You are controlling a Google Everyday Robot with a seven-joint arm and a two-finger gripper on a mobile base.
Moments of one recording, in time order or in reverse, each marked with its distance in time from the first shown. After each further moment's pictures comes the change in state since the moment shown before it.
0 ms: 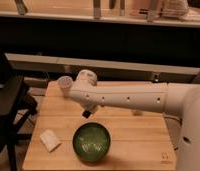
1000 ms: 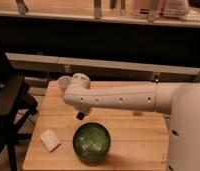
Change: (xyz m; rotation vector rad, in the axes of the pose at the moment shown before) arm -0.021 -0.011 0.016 0.029 -0.023 -0.087
